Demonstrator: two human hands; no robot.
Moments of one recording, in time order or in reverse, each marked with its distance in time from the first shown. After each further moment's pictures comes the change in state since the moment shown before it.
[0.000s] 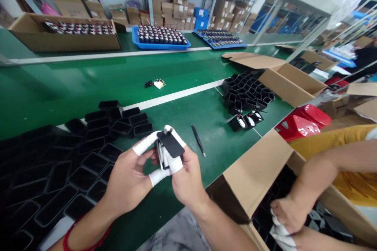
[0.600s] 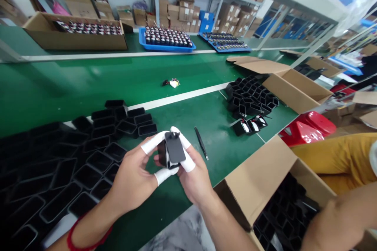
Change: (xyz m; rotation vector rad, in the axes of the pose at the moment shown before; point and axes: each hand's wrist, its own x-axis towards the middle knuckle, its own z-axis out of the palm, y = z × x) left_hand 0.002 0.000 -0.001 0.096 -0.020 0.038; right_hand 0.003 -0.008 0.002 0.234 0.030 0.228
